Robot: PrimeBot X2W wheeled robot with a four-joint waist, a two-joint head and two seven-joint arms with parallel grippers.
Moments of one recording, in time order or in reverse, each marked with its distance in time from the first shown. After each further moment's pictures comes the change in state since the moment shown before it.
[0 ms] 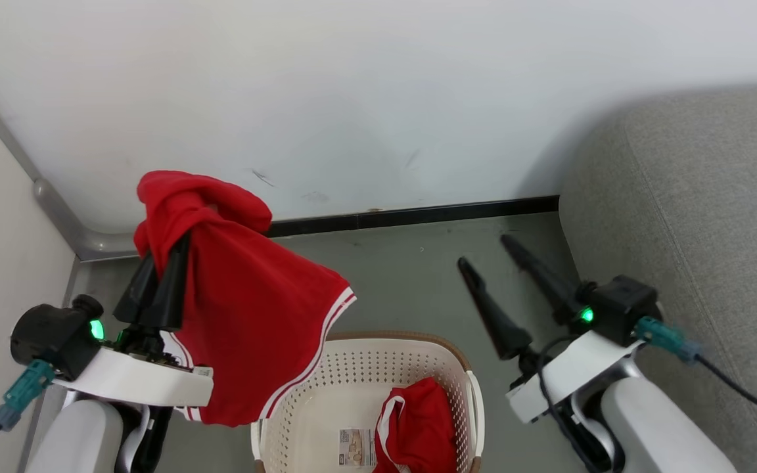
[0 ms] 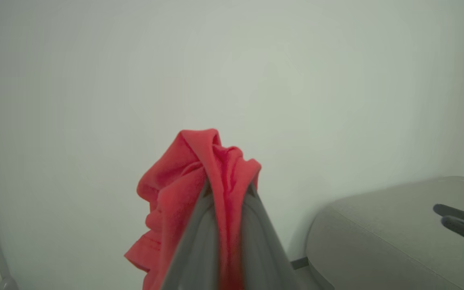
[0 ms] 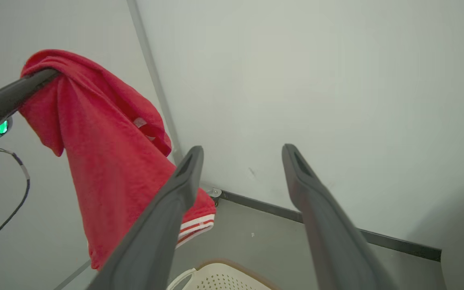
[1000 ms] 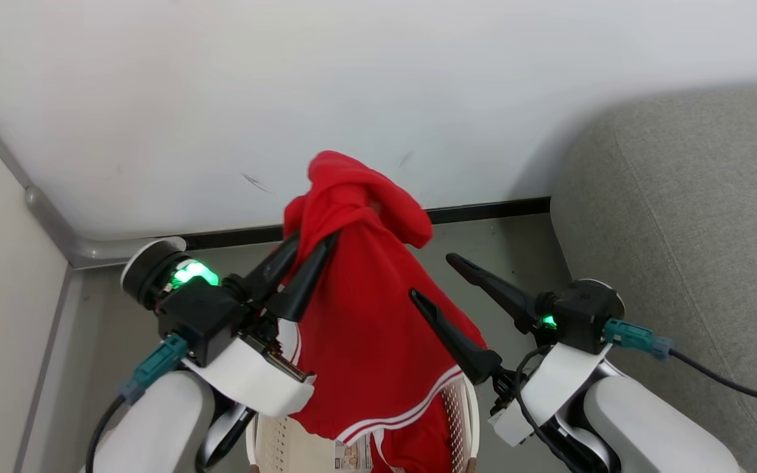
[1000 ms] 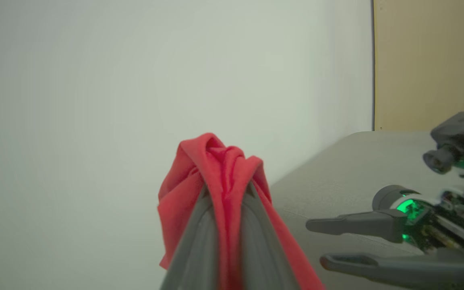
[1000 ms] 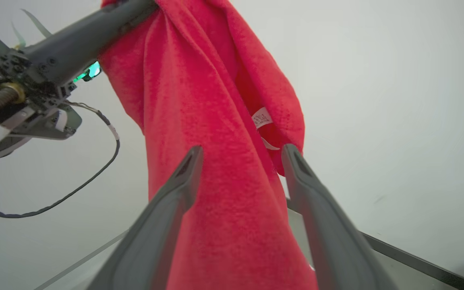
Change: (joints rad) left arm -0.142 0.010 -0.289 -0.118 0.115 -0.027 0.096; right arm -0.100 -0.133 0.310 -0.077 0.173 0.000 0.000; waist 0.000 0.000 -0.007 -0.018
